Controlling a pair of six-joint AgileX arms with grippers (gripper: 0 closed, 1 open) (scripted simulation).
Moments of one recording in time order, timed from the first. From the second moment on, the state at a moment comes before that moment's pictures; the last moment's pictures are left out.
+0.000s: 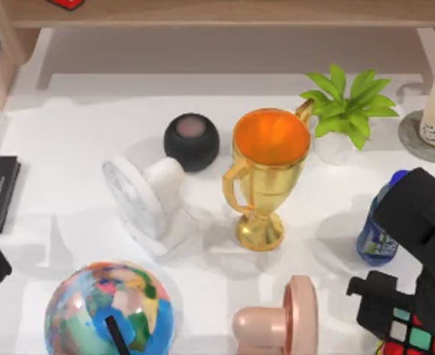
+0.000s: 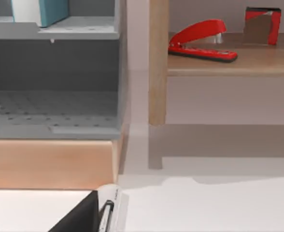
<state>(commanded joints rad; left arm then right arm) 0.00 0.00 0.00 0.00 0.00 0.00 0.66 1.37 0.75 -0.95 0.00 1.05</state>
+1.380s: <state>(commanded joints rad) 0.00 0.00 0.00 0.00 0.00 0.00 0.63 1.31 1.51 -0.26 0.10 0.49</state>
